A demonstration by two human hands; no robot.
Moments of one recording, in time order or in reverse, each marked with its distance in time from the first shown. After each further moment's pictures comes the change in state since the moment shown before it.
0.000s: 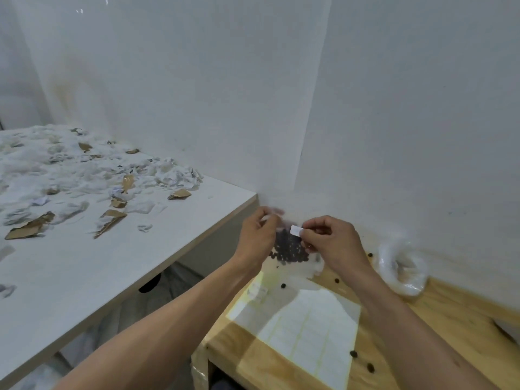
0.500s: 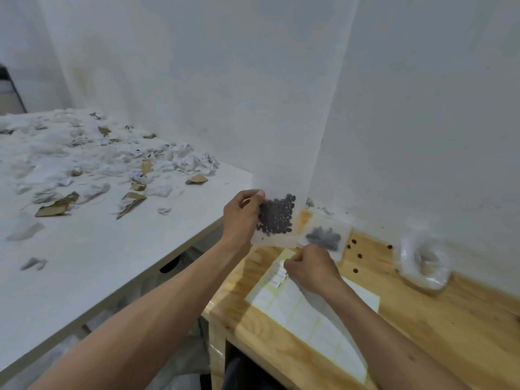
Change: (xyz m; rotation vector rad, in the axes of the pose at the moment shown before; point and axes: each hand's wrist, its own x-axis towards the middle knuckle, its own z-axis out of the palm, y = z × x) left_hand 0.015 -0.008 -0.057 -0.135 0.288 0.008; right_hand -0.026 0.027 0.071 -0.607 -0.329 0.137
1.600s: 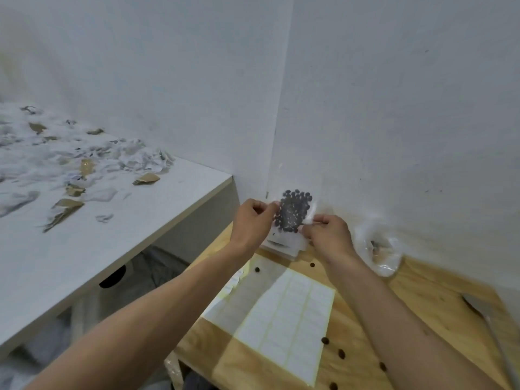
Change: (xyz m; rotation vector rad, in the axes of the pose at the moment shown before) left_hand -0.010 -0.036 0.099 0.458 -0.175 0.009; right_hand 0.038 0.076 -0.077 0.645 0.333 0.254
